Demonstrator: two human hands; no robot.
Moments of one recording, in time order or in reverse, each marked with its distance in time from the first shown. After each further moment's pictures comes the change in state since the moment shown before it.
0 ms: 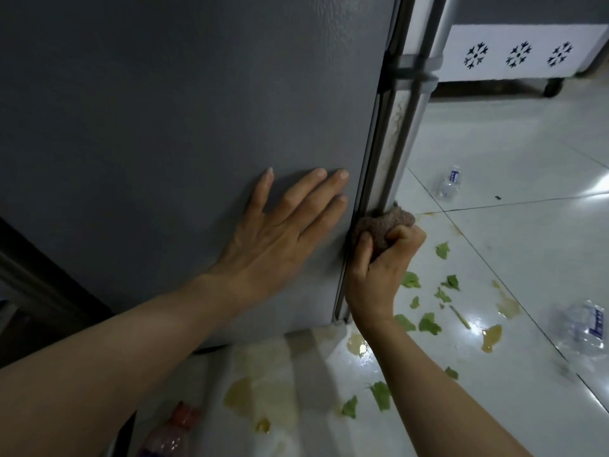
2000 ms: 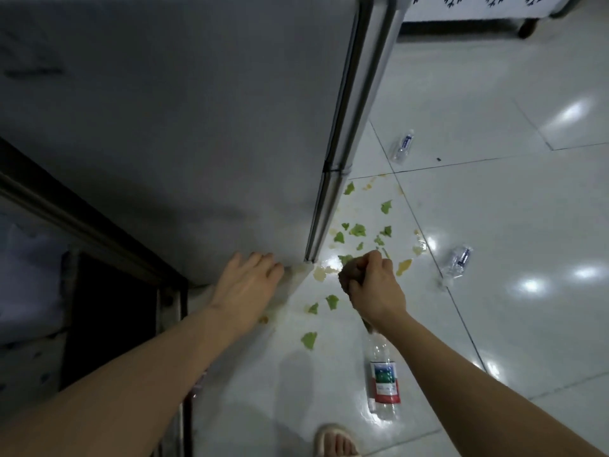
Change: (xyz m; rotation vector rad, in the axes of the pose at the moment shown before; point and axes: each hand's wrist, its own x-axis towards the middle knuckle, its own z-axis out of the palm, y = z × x) left_hand 0.039 -0.030 -0.198 -0.374 -1.163 -0.021; right_hand 0.080 -0.181 -0.148 -0.795 -1.018 0.686
